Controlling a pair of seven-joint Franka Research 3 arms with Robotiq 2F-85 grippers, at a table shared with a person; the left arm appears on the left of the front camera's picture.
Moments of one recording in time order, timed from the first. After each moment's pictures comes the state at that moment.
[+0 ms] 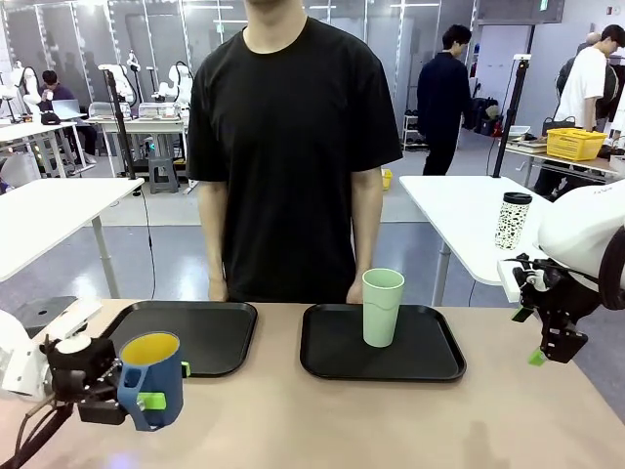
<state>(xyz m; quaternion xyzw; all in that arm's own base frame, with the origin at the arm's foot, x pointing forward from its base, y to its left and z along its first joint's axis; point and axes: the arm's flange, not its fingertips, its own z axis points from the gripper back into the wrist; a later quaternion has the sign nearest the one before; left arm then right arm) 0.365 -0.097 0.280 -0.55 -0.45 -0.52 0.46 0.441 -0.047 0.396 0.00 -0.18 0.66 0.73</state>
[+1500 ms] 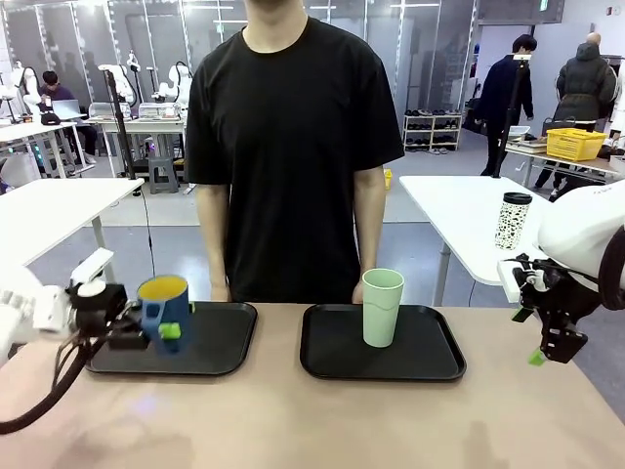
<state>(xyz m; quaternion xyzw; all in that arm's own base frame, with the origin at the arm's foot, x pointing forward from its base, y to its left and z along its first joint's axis) 0.495 -0.075 0.318 -0.49 -0.51 -0.52 0.48 0.441 -0.047 0.396 0.00 -0.18 0.66 0.73</state>
